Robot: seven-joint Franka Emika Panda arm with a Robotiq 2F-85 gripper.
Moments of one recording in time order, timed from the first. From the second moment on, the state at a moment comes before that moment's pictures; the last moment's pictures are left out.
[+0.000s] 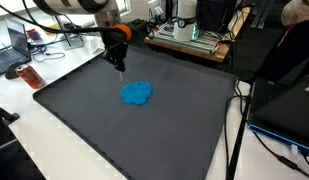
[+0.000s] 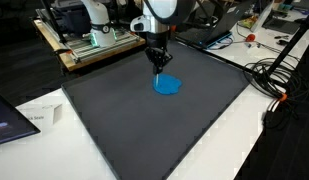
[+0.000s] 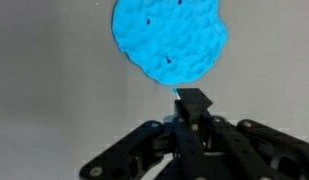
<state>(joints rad) -0.48 0.91 0.74 -1.32 2.51 4.22 -1.32</state>
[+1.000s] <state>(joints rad) -0.68 1.00 0.92 -1.31 2.51 4.22 -1.39</state>
